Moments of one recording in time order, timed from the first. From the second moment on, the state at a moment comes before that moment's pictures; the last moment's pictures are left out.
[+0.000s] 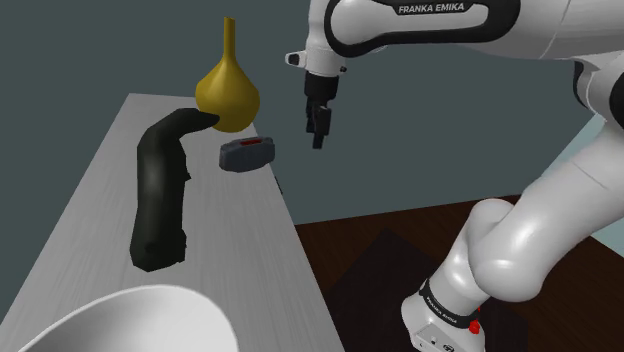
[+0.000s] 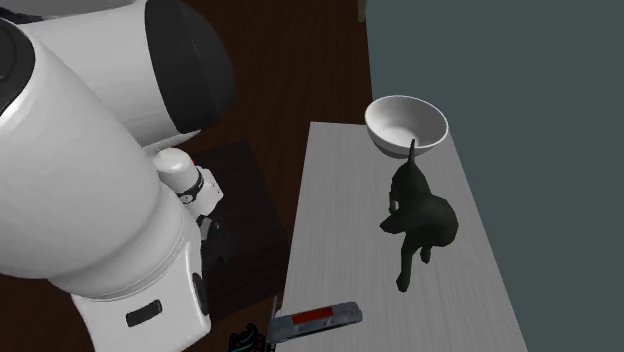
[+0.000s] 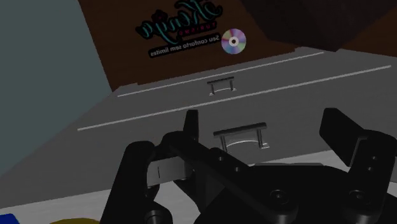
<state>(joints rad) 0.19 -0.24 -0.01 -2.05 -0.02 1.74 -0.69</state>
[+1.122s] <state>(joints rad) 0.30 0.06 0.07 -1.78 0.00 1.84 -1.06</state>
